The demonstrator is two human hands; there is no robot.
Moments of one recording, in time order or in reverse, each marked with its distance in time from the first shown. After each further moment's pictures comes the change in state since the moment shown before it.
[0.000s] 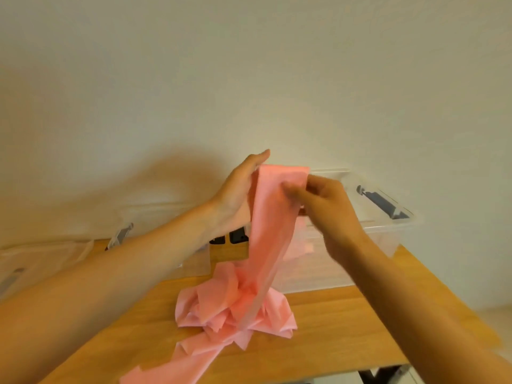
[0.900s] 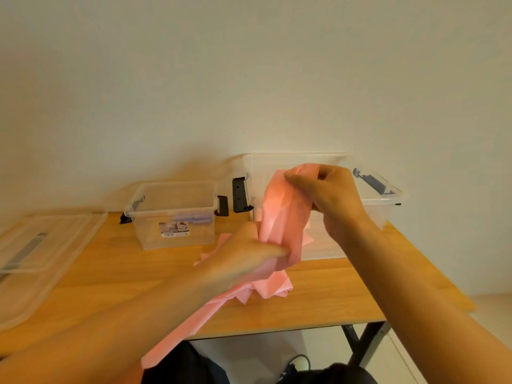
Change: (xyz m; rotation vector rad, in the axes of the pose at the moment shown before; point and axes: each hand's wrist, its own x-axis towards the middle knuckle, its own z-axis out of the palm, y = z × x) left_hand -0.122 -0.074 0.038 0.621 0.188 -0.165; right_hand -0.049 -0.022 -0.004 0.052 0.128 0.191
